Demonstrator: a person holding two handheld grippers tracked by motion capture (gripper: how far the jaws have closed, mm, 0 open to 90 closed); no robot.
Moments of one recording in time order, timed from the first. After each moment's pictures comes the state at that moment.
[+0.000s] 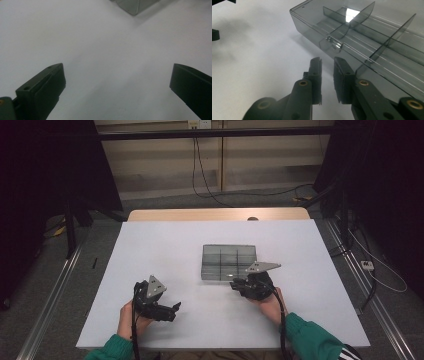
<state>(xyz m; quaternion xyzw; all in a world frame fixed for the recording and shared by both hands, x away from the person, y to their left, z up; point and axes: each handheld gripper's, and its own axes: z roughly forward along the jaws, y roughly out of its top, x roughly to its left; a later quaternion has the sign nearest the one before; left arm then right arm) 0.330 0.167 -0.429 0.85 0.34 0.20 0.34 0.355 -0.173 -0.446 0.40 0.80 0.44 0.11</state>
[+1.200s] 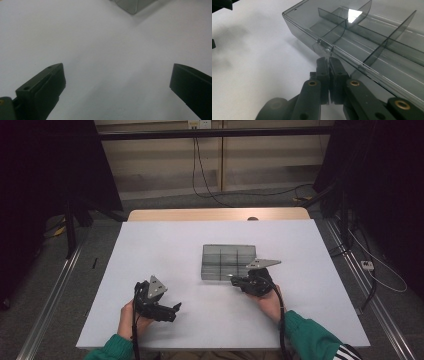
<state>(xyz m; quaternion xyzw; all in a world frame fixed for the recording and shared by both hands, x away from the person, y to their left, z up) 0.330 0.165 -0.429 0.86 0.33 0.20 0.34 0.367 -0.176 -0.452 0.41 0.79 0.45 0.09</state>
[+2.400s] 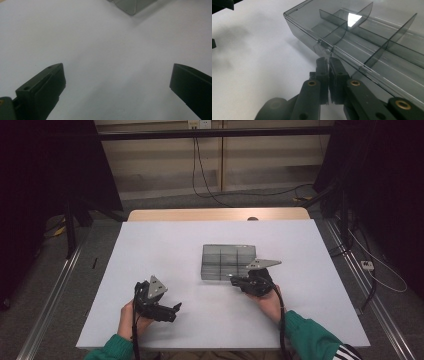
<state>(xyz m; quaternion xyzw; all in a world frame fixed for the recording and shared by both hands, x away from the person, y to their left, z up) 0.330 0.165 -0.429 0.86 0.33 0.21 0.34 0.367 -0.176 -0.453 0.41 0.79 0.45 0.10</state>
